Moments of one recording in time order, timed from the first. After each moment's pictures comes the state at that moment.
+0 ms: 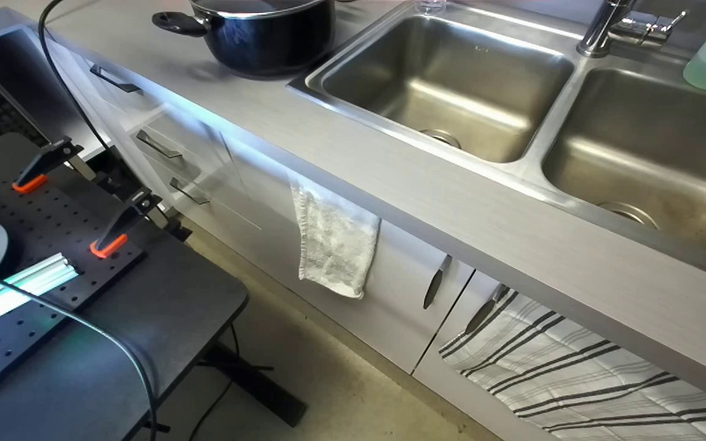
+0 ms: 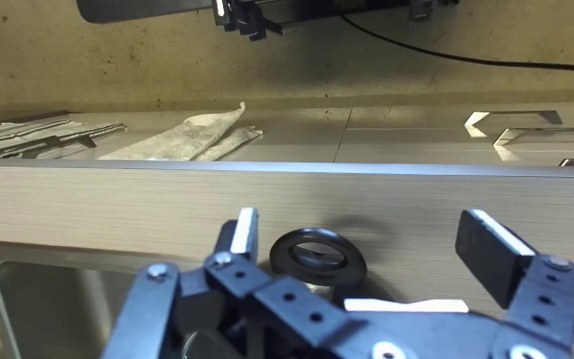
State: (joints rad) arm -0.02 -0.61 0.22 -2.68 -0.11 2.03 0.32
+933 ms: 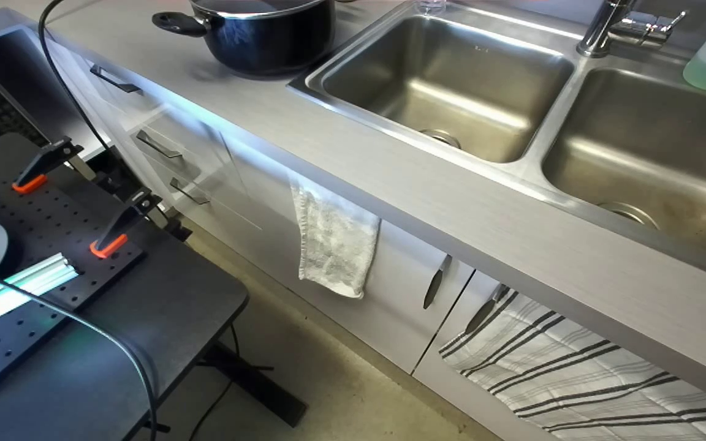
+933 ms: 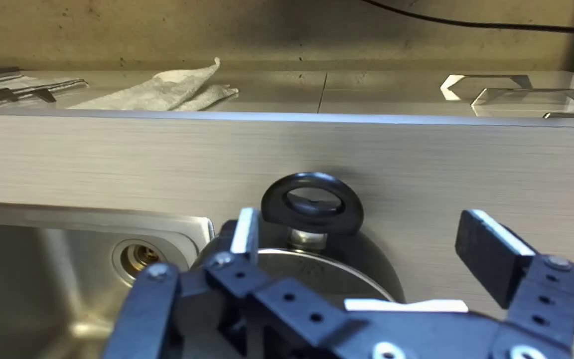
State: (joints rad) arm -0.01 -0.55 0.13 -2.67 -0.11 2.16 0.22
